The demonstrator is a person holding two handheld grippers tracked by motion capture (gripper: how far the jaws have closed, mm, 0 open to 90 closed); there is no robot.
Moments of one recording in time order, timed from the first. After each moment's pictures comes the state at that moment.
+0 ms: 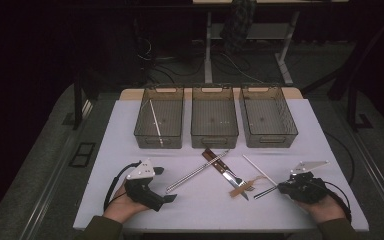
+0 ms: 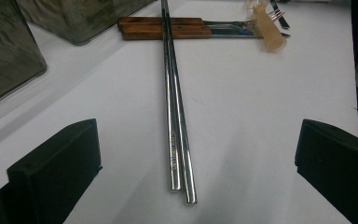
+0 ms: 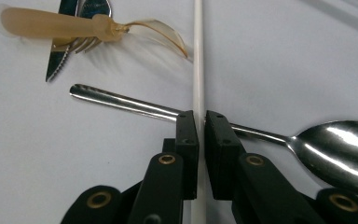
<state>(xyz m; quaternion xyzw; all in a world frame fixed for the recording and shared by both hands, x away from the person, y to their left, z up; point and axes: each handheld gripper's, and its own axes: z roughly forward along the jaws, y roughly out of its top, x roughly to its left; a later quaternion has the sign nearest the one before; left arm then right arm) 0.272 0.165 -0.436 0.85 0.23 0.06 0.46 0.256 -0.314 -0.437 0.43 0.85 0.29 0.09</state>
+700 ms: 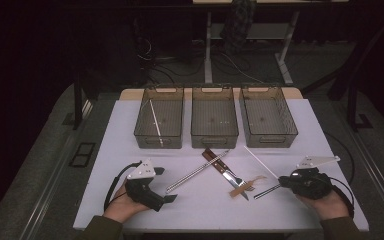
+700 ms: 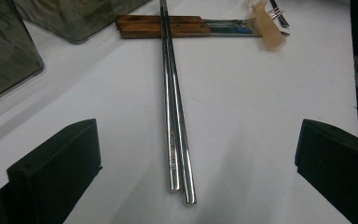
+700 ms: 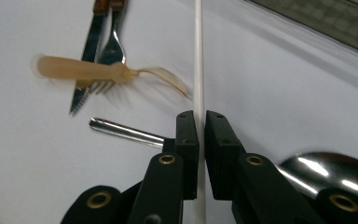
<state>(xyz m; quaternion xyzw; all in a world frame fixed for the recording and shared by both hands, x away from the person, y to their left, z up) 0.273 0.165 -0.437 0.85 0.23 0.06 0.46 0.259 -0.317 -0.418 0.42 0.84 0.34 0.10</state>
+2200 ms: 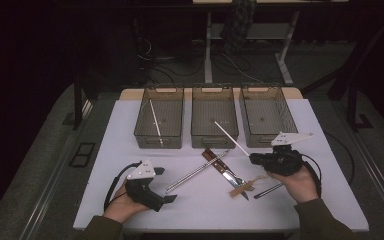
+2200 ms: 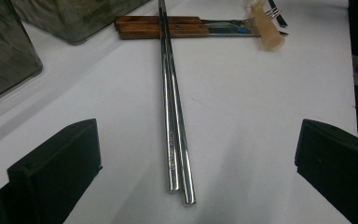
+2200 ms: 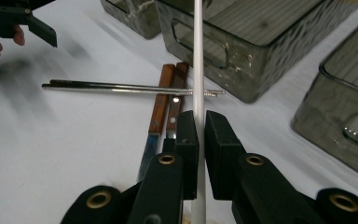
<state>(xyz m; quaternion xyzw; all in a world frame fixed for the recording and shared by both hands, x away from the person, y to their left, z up) 0.273 0.164 -0.437 0.85 0.23 0.06 0.47 0.303 -0.250 -0.382 0.37 0.82 0.43 0.09</state>
